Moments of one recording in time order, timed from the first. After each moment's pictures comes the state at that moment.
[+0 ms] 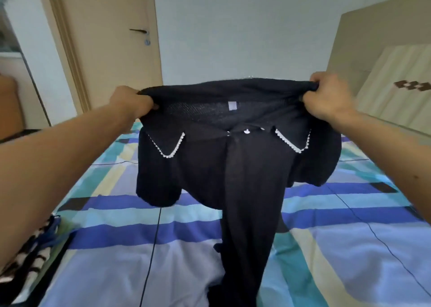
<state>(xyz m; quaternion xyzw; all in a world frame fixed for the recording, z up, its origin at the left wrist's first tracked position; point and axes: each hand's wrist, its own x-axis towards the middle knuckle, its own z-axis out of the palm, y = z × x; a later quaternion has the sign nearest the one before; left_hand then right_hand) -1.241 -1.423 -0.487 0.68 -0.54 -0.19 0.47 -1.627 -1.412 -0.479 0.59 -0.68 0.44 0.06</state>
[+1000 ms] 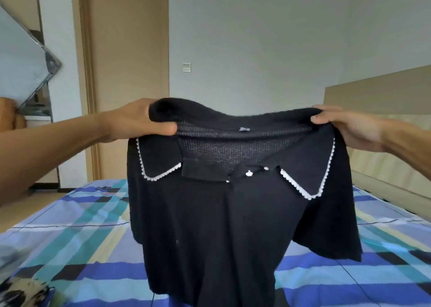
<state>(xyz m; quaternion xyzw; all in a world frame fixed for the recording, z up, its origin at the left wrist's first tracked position) -1.229 -1.358 -0.351 0.41 -0.83 -0.18 0.33 -1.662 -1.341 -0.352 0.72 -0.44 0.41 -0.33</state>
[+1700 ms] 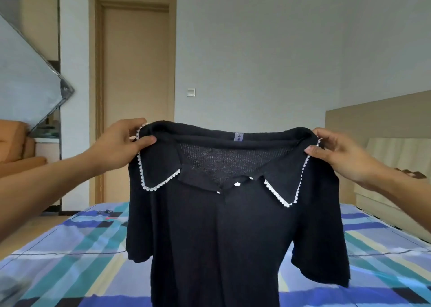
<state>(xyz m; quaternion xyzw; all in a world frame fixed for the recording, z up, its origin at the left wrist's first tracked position) -1.197 -1.359 -0.354 0.42 -0.76 -0.01 0.49 -1.652 -1.347 -0.364 0.75 -0.40 0.51 -0.12</state>
